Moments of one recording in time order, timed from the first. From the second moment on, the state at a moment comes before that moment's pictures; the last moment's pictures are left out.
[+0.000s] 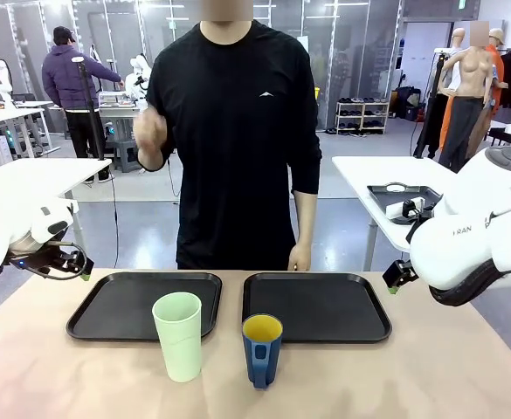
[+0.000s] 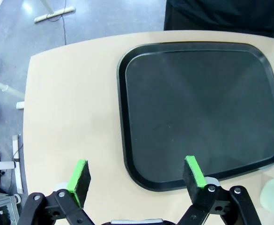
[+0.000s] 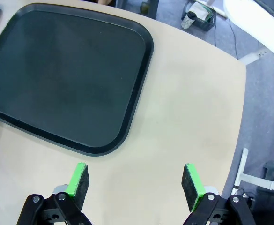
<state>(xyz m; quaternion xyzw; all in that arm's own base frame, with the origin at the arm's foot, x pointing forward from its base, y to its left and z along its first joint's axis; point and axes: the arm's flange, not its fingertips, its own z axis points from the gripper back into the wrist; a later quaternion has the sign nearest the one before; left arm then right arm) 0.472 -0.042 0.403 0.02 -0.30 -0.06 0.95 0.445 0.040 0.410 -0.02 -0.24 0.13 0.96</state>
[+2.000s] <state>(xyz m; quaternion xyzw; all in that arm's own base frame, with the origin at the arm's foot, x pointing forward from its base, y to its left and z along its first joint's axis) 0.472 -0.042 0.403 0.02 -0.30 -0.06 0.95 0.445 0.040 0.410 -0.02 -0.24 0.13 0.96</state>
